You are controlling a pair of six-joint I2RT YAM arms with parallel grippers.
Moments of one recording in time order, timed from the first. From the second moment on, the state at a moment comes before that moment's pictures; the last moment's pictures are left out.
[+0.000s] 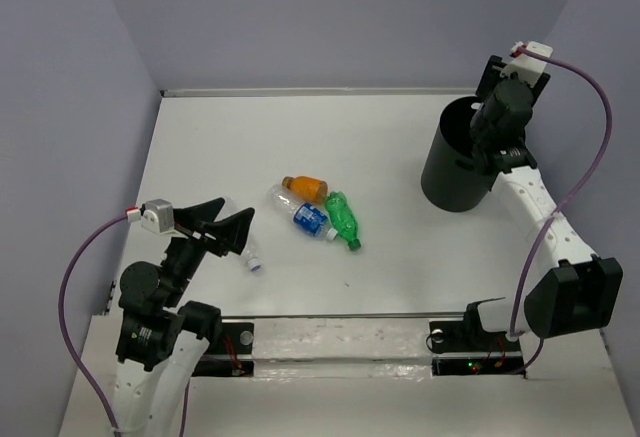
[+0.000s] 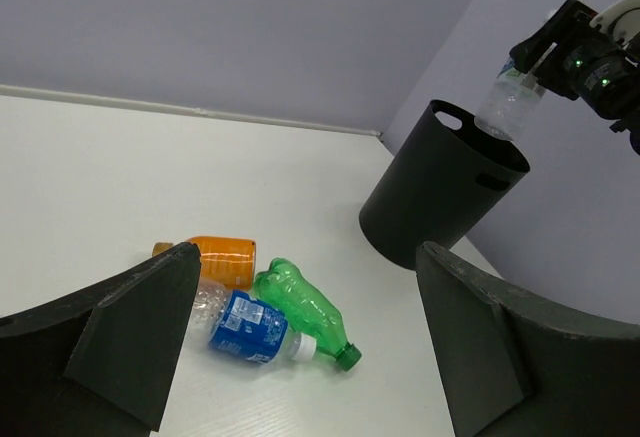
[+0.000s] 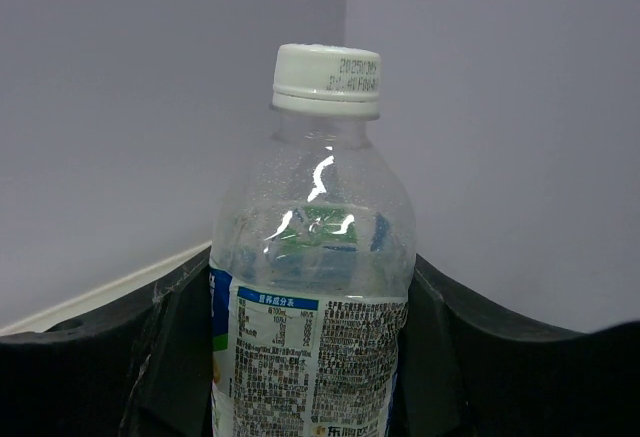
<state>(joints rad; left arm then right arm) -0.28 0.12 0.55 -0.23 0.18 -0.51 0.18 1.31 1.22 0.28 0.71 -0.11</state>
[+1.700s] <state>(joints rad) -0.29 0.11 0.74 -0.42 -0.54 -0.56 1.09 2.02 1.63 -0.09 0.05 0.23</state>
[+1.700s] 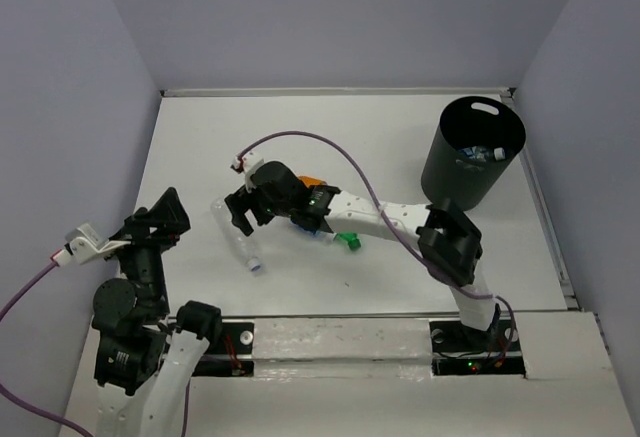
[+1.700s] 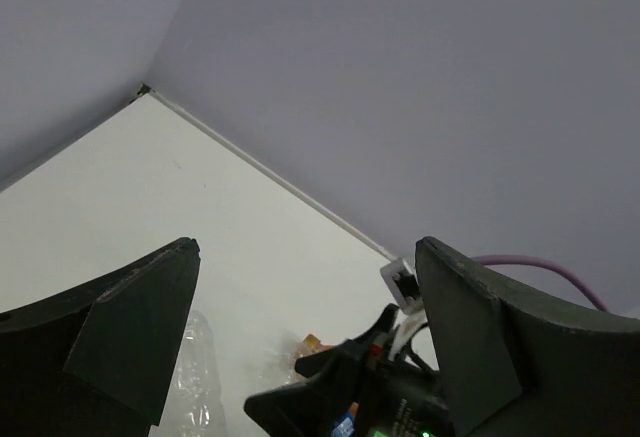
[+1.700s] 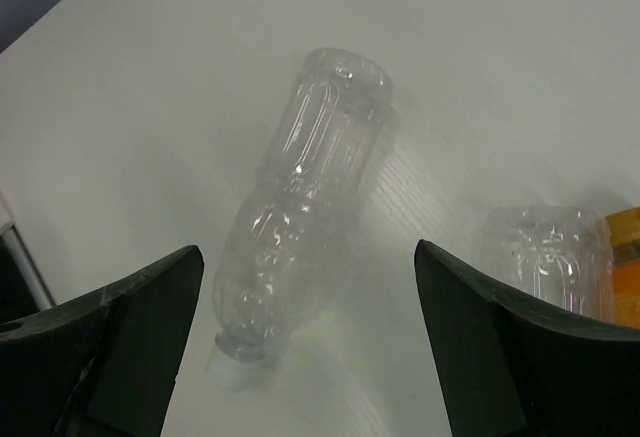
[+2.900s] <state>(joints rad) -0.29 0.11 0.72 -0.41 -0.45 -0.55 1.10 1.97 1.89 -0.15 0.27 0.10</state>
